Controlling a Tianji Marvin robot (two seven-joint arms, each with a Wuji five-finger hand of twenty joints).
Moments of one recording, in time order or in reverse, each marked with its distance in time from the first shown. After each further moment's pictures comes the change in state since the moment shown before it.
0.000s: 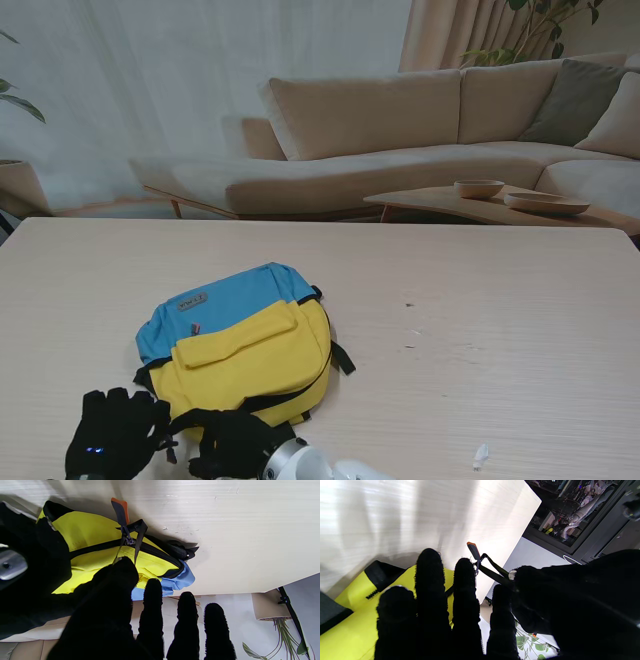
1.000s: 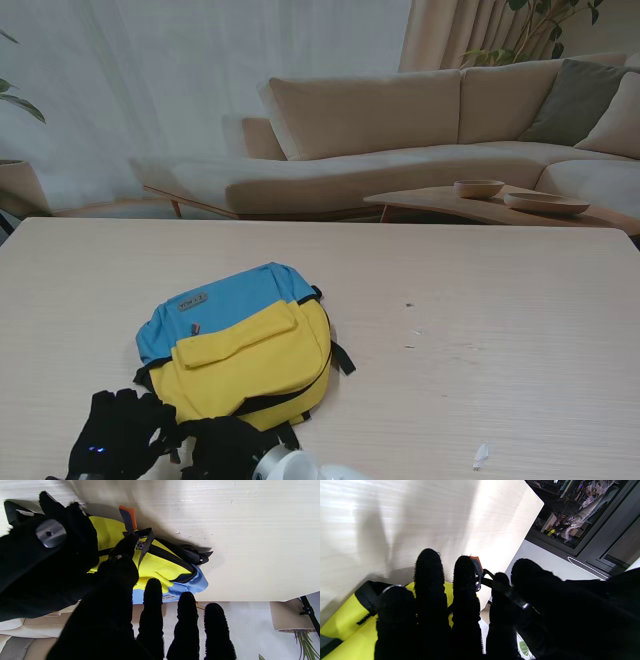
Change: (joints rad) left arm 0.007 0.004 -0.042 -0.001 -0.072 -0.101 -0.017; right arm 0.030 -0.044 -0.045 0.074 0.032 0.002 -0.035; left_hand 0.000 -0.020 0.000 0.000 0.032 0.022 -0.007 0.013 0.000 0.000 0.000 -0.020 0.000 0.000 -0.001 0.000 0.000 0.000 0.000 -0.010; right_hand 0.063 -0.093 0.024 -0.119 0.188 -0.011 0.053 0.051 0.051 0.001 0.002 -0.003 0.000 0.006 0.009 0.000 -0.009 0.010 0.000 0.000
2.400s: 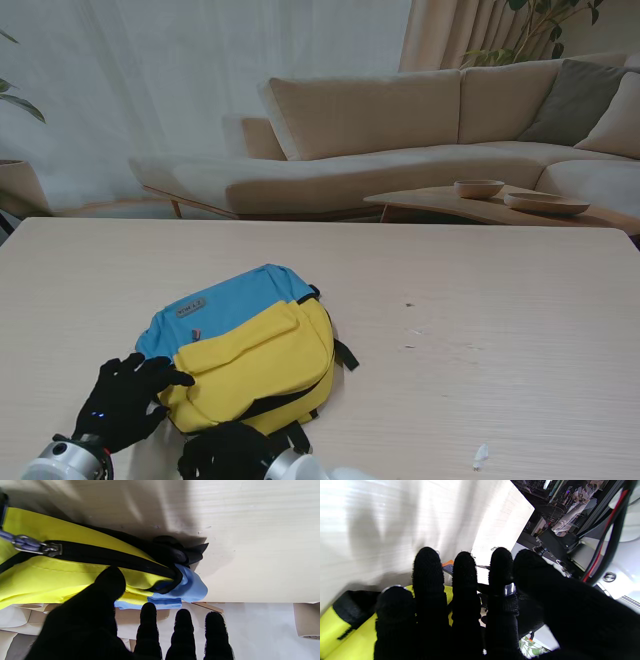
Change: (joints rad) left arm -0.267 0.016 -0.044 0.338 -0.104 -0.248 0.103; right arm -0.034 0.029 0.034 0.001 -0.017 -0.102 0.023; left_hand -0.223 0.058 0.216 0.039 -0.407 -0.286 -0.321 -0.339 -0.293 -0.078 -0.216 -0.467 -0.115 -0.087 -0.352 -0.196 -0.006 -0.037 -0.380 -0.051; right_hand 0.041 -0.094 -0.003 -0.112 0.356 0.006 0.418 0.083 0.096 0.001 0.008 0.011 0.051 0.009 0.026 -0.016 -0.004 0.016 0.000 0.000
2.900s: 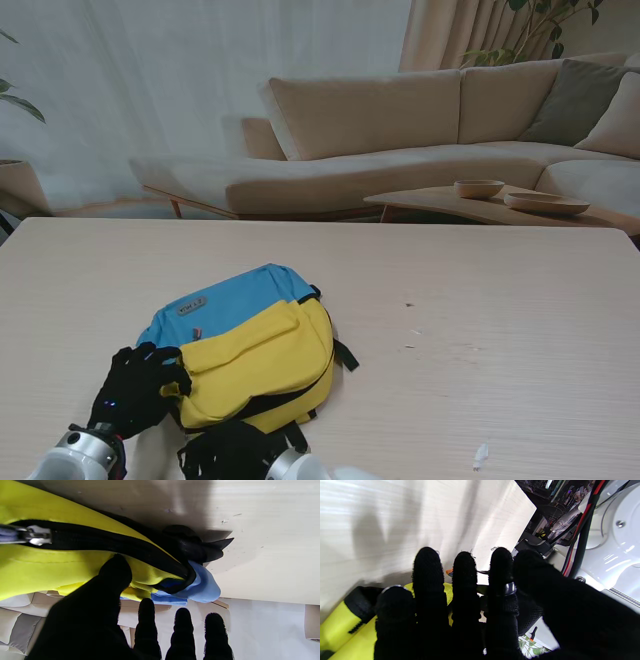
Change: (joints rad) left arm -0.118 0.002 0.071 0.148 -0.058 -0.041 0.141; right arm -0.001 0.001 0.005 0.008 -0.005 -0.005 -0.001; left_hand 0.061 -0.133 0.037 -0.080 0.313 -0.028 0.329 0.311 0.027 -0.033 0.081 0.038 -0.011 -0.001 0.062 0.017 -0.001 -0.005 -0.050 0.048; right_hand 0.000 0.000 0.000 0.000 0.000 0.000 0.000 0.000 0.000 0.000 0.000 0.000 0.000 0.000 0.000 0.000 0.000 0.000 0.000 0.000
